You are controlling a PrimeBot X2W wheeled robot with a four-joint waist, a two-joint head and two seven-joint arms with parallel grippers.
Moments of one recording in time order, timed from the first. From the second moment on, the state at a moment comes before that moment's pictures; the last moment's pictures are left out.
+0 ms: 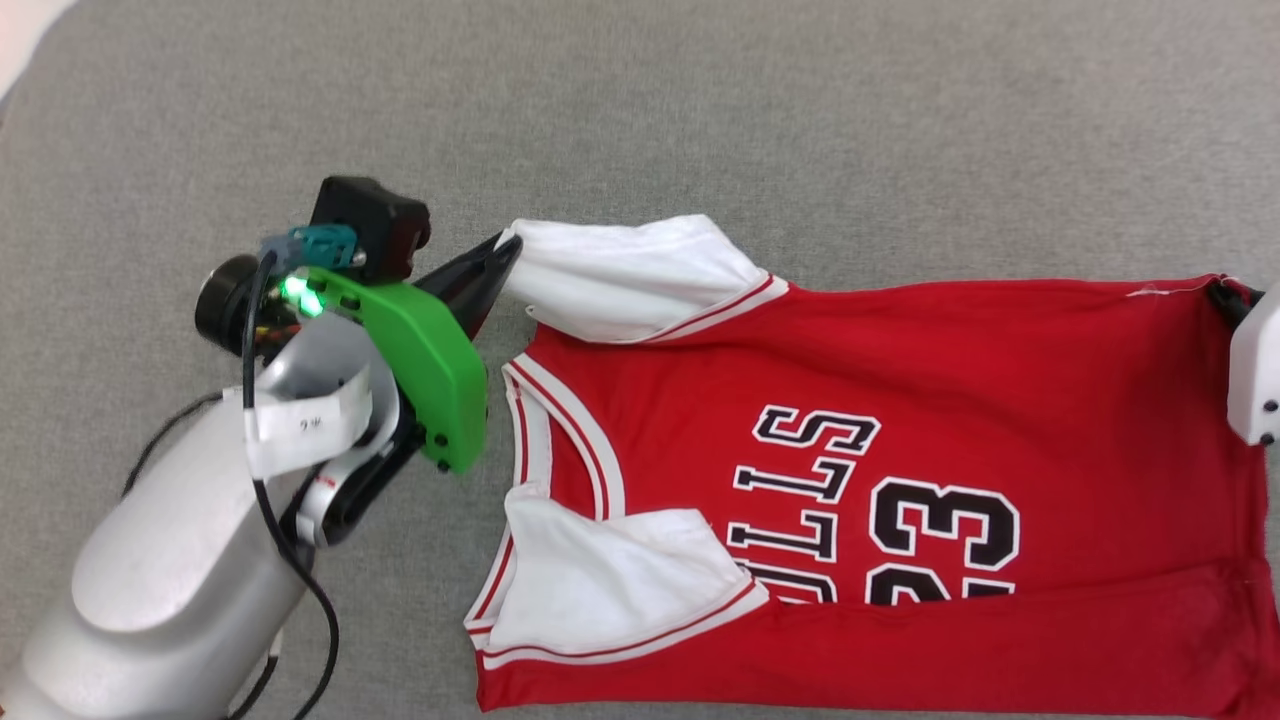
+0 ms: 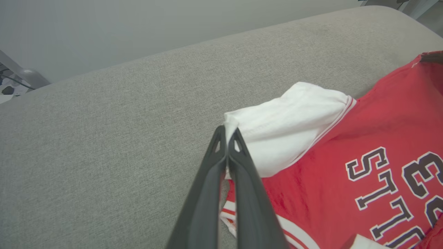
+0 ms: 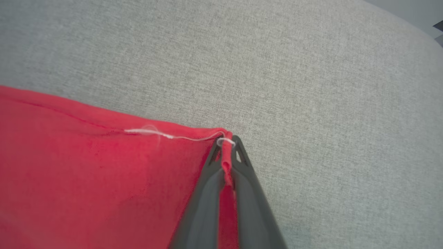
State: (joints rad) left arm -0.65 0.56 -0.64 -0.02 -0.73 0.02 0.32; right arm -0.54 -0.61 0.23 0.35 0.49 0.13 0.49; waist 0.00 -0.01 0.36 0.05
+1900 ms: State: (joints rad) left arm -0.09 0.59 -0.70 -0.10 -0.77 0.19 0.12; right arm 0.07 -0.62 0.11 0.01 0.76 0.13 0.39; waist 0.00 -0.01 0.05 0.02
